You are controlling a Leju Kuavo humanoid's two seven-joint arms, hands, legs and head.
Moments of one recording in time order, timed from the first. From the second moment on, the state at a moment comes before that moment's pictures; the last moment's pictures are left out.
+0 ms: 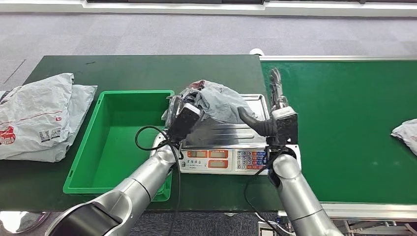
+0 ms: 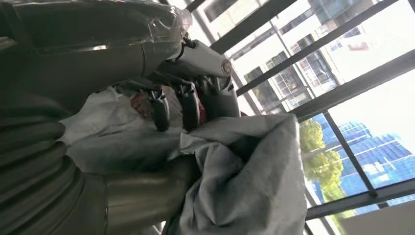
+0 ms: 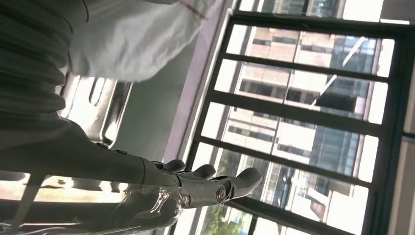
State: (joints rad) left arm -0.79 -0.35 -0.39 -0.41 -0.27 0.54 -0.63; right arm -0.40 0.01 0.23 -1.24 0.09 -0.29 -0.44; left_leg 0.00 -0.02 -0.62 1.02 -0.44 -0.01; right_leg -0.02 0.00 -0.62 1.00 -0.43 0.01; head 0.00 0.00
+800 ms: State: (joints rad) left arm -0.81 -0.33 -0.35 -0.45 -1.02 0.70 -0.39; right arm -0.32 -0.01 0.06 -1.37 0.06 -0.27 -0.49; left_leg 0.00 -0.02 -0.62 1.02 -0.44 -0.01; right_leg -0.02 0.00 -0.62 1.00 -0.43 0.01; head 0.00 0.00
